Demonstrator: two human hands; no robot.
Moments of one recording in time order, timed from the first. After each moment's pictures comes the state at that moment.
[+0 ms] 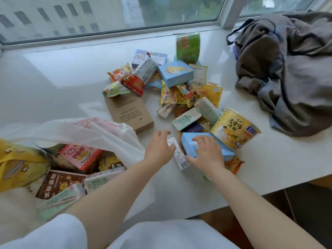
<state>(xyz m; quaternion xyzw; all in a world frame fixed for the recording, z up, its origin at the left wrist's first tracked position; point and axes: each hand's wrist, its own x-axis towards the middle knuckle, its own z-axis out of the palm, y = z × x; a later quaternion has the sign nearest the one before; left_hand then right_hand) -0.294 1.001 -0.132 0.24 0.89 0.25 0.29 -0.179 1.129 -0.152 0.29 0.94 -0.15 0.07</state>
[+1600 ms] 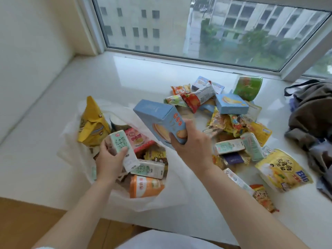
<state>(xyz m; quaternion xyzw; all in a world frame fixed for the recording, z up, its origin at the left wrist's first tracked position) -0.298 0.757 -0.077 -0.21 0.81 0.54 0.03 -0.278 0.971 -0.036 -0.04 0.90 -0.25 -0.34</state>
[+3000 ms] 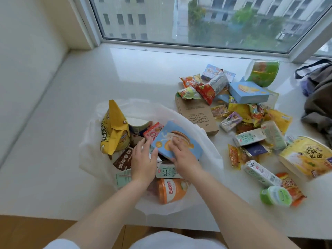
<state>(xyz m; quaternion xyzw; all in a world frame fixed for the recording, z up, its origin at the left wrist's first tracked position) -0.338 0.739 -0.149 0.04 0.92 0.37 0.10 -0.310 0.890 -0.149 0.03 0.96 -0.24 0.15</state>
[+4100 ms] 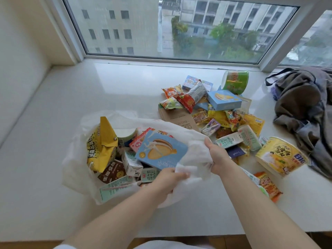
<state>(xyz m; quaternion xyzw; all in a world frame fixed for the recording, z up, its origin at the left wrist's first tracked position) -0.288 0.823 -0.088 -0.05 0.66 0.55 0.51 -0.282 0.997 -0.075 0.48 0.49 -0.72 0.05</state>
